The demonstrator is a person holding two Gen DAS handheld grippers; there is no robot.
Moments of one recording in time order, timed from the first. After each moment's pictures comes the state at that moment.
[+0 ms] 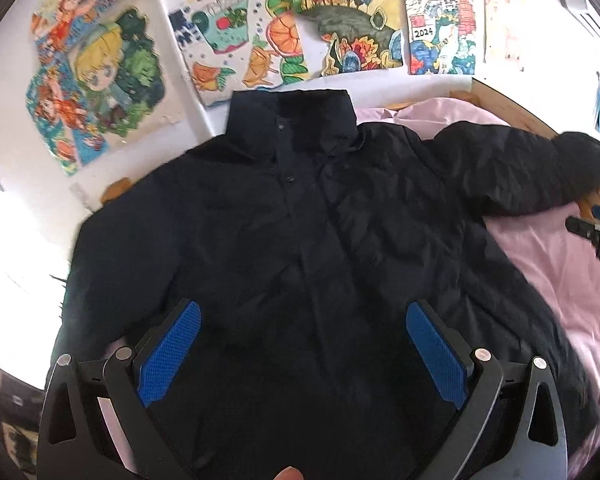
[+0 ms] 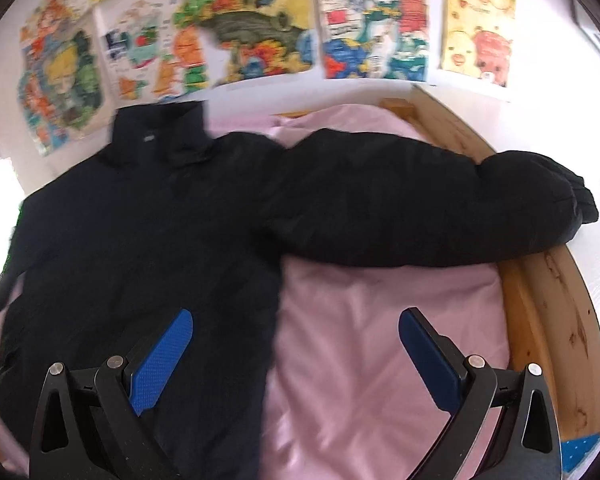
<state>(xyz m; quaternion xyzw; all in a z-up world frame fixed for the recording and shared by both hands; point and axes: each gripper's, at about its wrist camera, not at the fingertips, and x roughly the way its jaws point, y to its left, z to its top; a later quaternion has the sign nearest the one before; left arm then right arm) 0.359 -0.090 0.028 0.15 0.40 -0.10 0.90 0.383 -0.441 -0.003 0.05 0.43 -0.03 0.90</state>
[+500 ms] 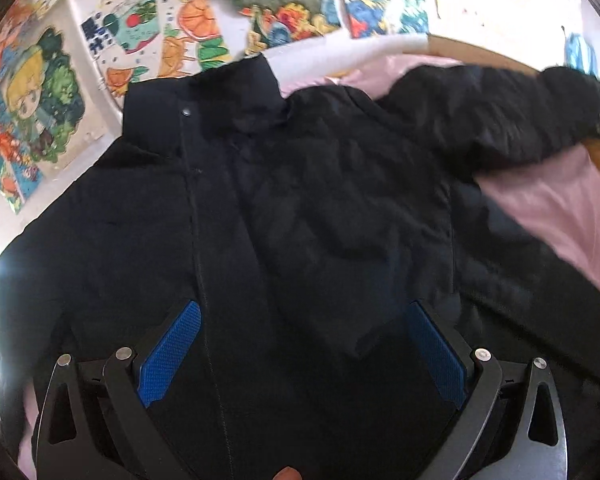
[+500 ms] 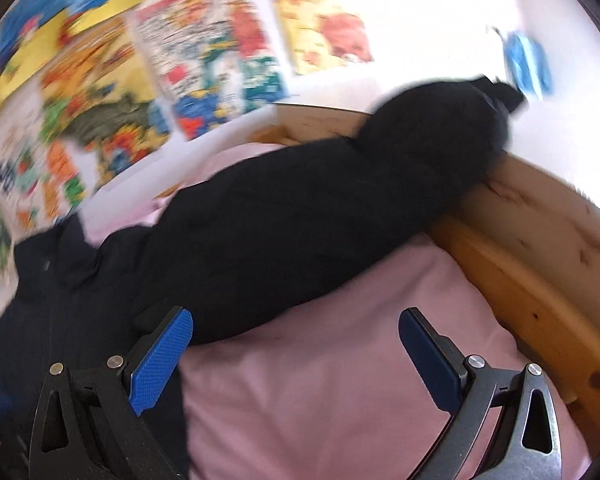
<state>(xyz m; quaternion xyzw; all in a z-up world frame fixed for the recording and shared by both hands) 0.394 -0.156 -0.080 0.21 0.37 -0.16 0.89 0.371 -0.553 -0.067 0.23 0.32 -0.20 0.90</state>
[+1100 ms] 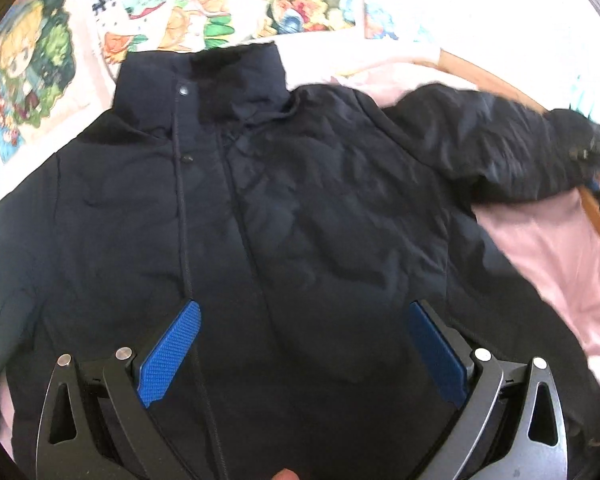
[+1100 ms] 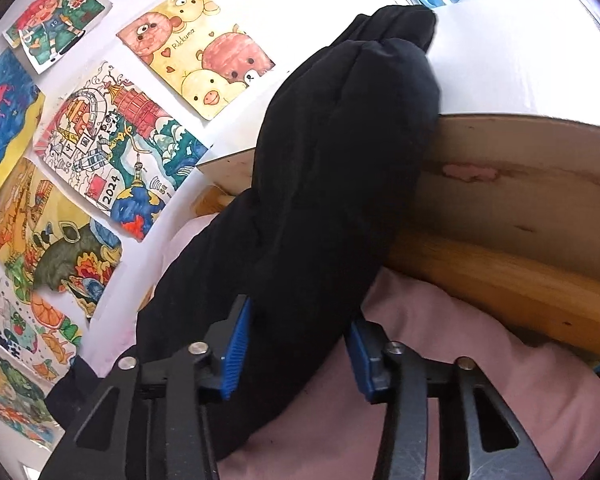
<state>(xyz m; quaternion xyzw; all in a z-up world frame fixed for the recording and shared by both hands) 0.425 -0.141 -0.063 0.12 0.41 -0.19 0.88 0.391 -0.626 -0.086 0.41 0.25 -0.25 0.85</state>
